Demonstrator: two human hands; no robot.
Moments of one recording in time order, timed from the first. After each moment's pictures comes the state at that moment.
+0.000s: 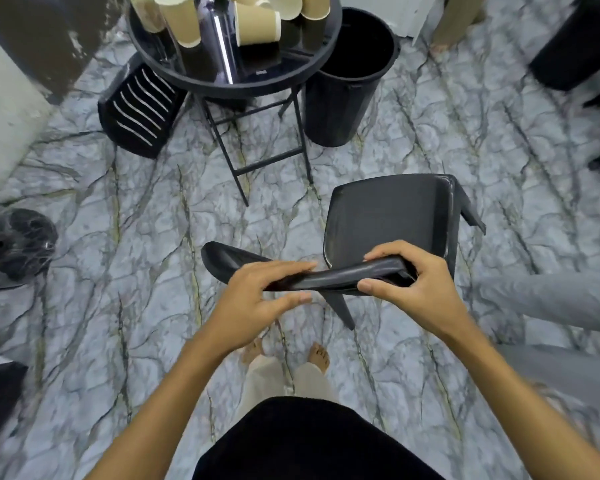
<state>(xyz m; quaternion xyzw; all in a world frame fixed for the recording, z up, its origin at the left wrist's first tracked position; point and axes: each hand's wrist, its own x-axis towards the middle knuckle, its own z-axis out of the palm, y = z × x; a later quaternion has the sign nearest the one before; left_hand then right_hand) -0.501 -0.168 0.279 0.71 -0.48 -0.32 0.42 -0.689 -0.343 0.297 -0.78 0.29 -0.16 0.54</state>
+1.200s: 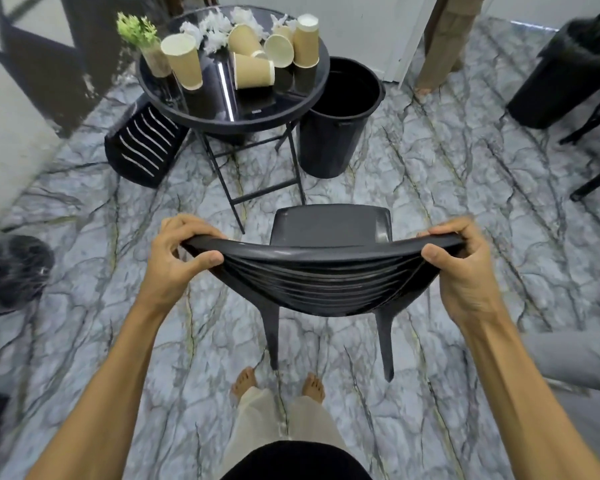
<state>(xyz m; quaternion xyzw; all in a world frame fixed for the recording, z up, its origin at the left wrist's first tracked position) -0.408 -0.162 0.280 0.72 -0.40 -0.17 0.55 -0.702 -0.406 0.307 -0.56 0.29 -0.36 0.68</state>
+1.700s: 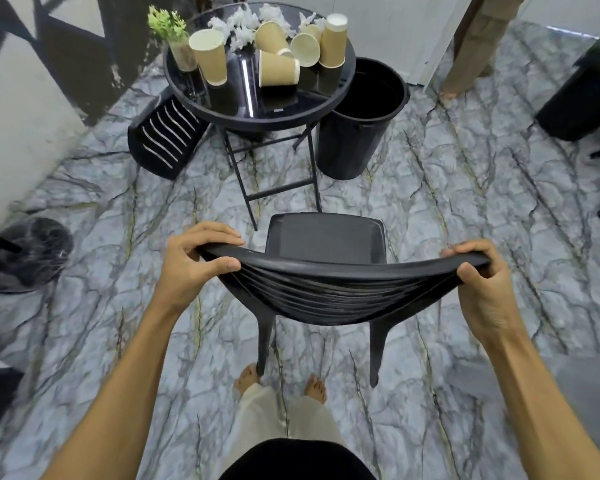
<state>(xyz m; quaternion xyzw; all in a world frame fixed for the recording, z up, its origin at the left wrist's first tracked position) -0.413 -0.161 0.271 0.67 -0.36 -0.21 0.61 -0.720 -0.433 0.273 -0.56 0.31 -0.32 0.70</state>
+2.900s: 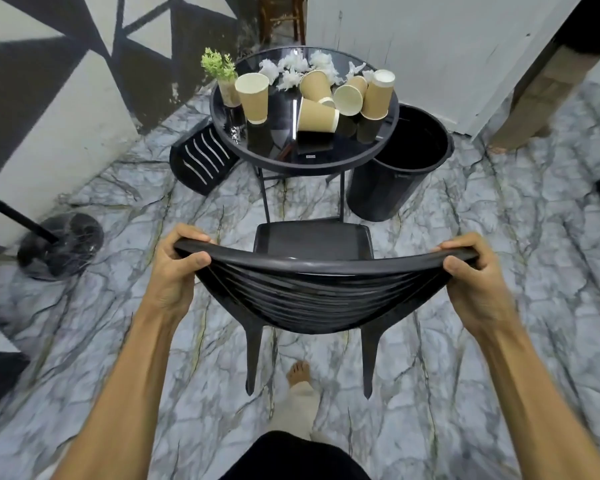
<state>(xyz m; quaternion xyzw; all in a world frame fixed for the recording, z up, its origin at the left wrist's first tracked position) -0.351 -0.205 0.278 0.57 -0.16 -0.21 0.78 -0.592 -0.541 0.290 -0.57 0.22 -0.24 0.75</state>
